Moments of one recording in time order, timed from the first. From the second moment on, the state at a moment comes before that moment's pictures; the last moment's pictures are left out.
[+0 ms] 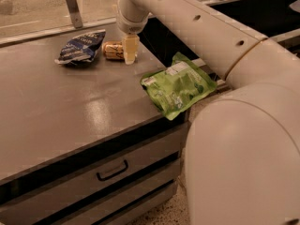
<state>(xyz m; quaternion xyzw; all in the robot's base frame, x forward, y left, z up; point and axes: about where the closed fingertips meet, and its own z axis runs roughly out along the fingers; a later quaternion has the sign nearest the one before) 0.783 0.077 0.924 -0.77 0.53 -0.15 0.32</state>
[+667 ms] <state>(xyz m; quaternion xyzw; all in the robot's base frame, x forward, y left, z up) 0.782 0.058 0.937 -0.76 0.53 -0.11 0.35</state>
